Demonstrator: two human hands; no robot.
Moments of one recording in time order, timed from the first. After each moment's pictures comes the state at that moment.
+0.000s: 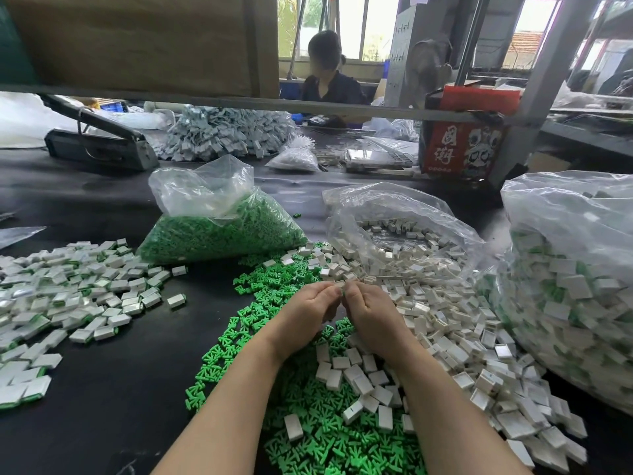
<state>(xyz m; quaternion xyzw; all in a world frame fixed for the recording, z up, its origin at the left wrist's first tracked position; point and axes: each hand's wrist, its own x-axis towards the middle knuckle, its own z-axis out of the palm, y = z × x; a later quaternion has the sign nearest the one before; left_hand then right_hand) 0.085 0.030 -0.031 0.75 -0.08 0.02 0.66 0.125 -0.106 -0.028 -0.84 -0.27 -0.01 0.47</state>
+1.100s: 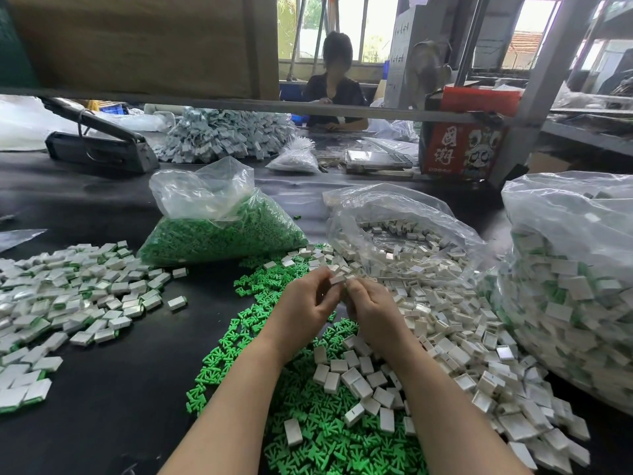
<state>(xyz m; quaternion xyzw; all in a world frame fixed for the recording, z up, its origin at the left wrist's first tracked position) 0.088 0.036 -0.032 0.85 -0.10 0.18 0.49 0.129 -0.103 -0.034 -0.78 -0.24 0.01 0.57</state>
